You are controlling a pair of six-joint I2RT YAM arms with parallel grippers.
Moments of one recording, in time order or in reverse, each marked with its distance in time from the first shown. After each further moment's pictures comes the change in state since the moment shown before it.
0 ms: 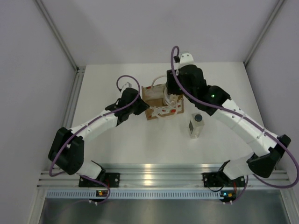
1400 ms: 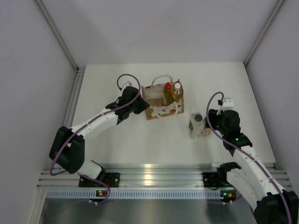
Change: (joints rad) left arm 0.003 0.014 0.028 -0.026 0.005 0.005; right arm -0.613 -0.666 -1.123 0.403 -0.339 -0.093
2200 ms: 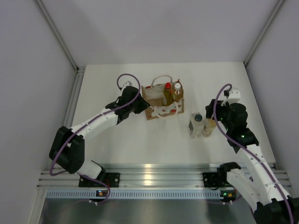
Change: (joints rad) left arm 0.002 0.002 0.009 -0.005 0.004 0.000; right arm 0.000 -0.018 0.164 -0.032 -0.010 0.015
